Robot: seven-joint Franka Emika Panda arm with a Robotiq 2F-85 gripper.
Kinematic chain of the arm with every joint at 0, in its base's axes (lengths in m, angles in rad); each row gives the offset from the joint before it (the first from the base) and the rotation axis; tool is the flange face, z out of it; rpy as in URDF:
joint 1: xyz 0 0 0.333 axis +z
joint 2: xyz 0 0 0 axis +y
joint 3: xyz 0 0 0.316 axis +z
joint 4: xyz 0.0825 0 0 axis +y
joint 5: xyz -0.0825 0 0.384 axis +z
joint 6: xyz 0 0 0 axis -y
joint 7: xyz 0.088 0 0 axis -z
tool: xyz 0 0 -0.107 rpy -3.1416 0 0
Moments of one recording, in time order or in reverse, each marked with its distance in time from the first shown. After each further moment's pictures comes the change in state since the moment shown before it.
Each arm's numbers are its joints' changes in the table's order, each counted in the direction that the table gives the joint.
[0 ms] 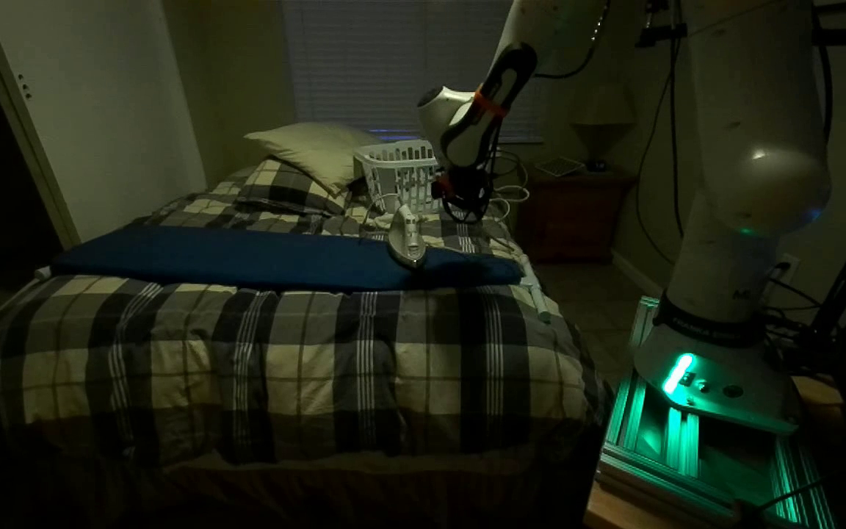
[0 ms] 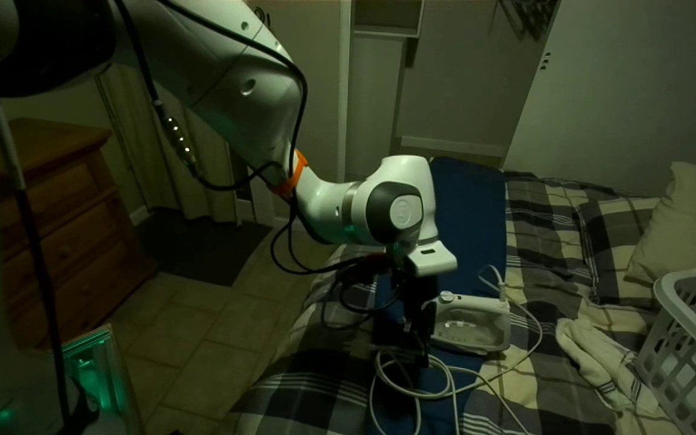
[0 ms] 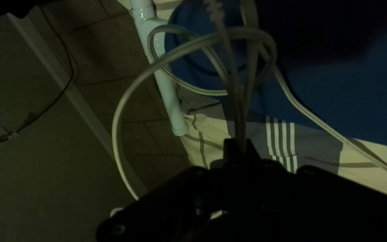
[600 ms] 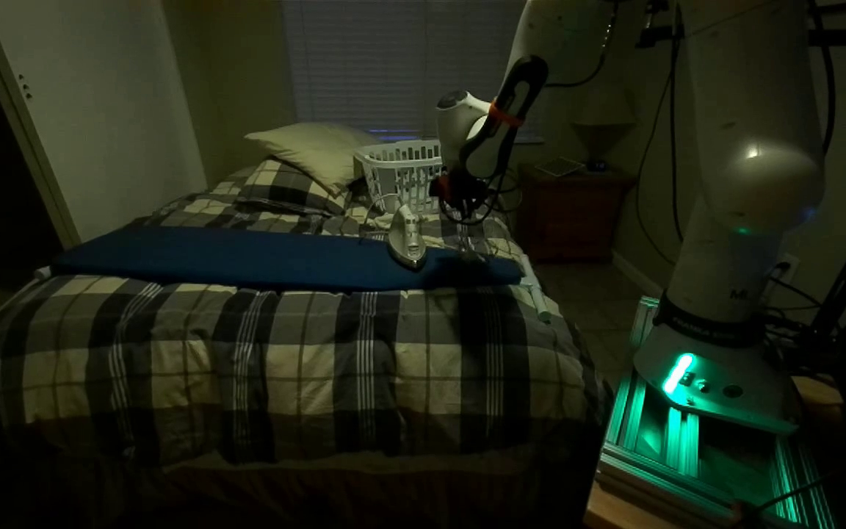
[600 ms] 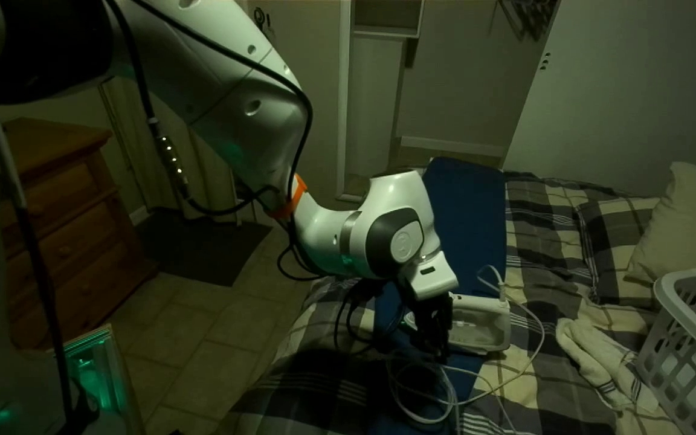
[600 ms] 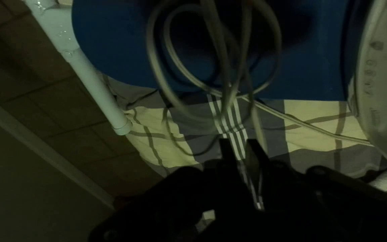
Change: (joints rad) arm -0.055 0.017 -0.013 0.056 -0.062 0.344 0.157
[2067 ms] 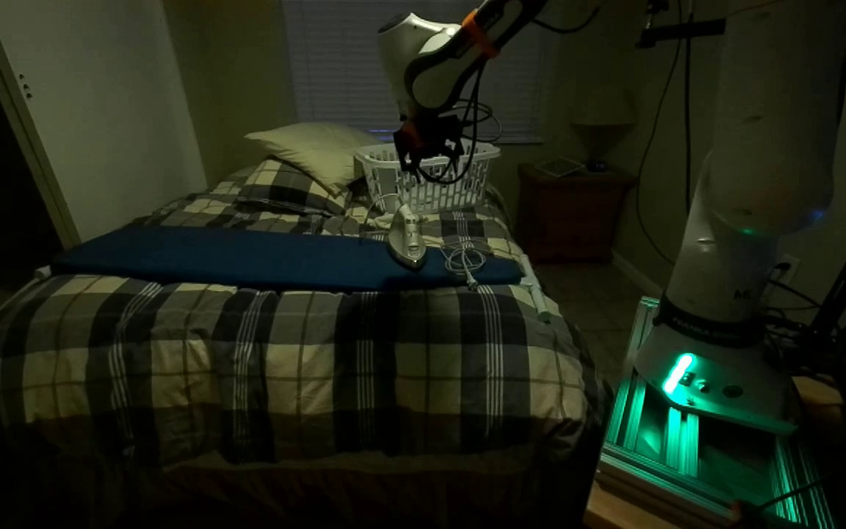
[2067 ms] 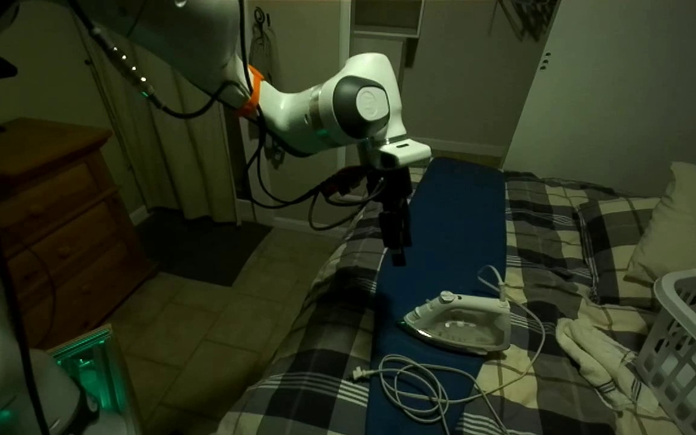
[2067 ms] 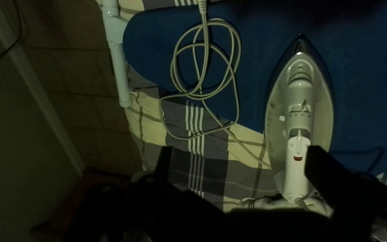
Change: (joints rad) arm 0.081 -0.212 0.229 -0.140 0.110 -0.551 -0.320
